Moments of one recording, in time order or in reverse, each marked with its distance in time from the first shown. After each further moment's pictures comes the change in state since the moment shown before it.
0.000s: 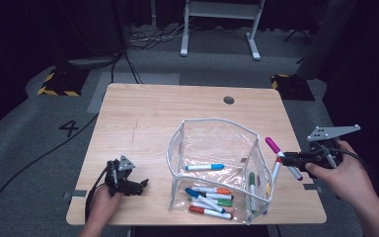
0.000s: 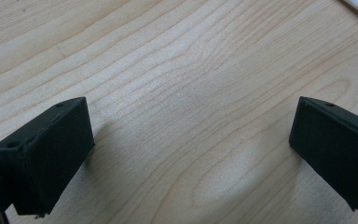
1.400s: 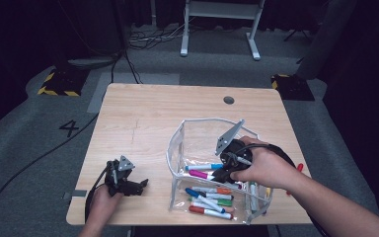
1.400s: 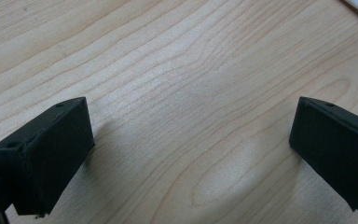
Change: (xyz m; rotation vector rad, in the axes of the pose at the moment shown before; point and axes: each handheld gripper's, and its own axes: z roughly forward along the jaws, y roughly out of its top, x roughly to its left) left arm 0.000 -0.001 0.000 -0.001 0.001 -0.010; right arm 0.112 0.085 0.113 0.335 0.409 -0.398
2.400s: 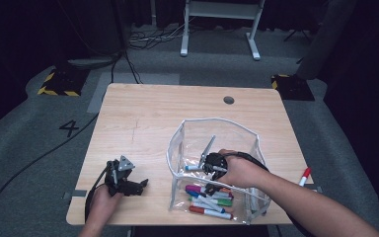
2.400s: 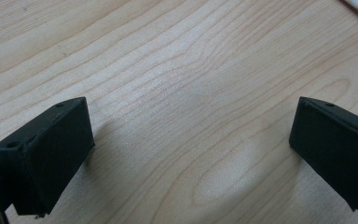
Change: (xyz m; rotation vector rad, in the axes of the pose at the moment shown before) left arm 0.000 0.000 0.000 0.000 0.000 -0.001; right arm -0.038 -0.008 0.091 0.229 0.068 0.051
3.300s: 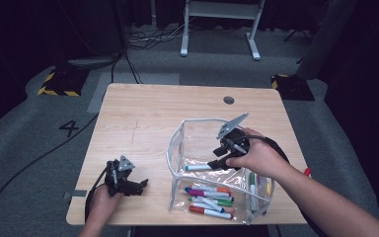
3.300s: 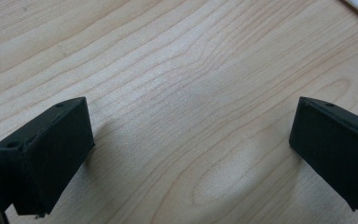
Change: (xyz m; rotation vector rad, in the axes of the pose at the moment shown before) left arm 0.000 0.000 0.000 0.000 0.000 0.000; right arm -0.001 -0.018 -0.082 -0.401 -0.235 0.086
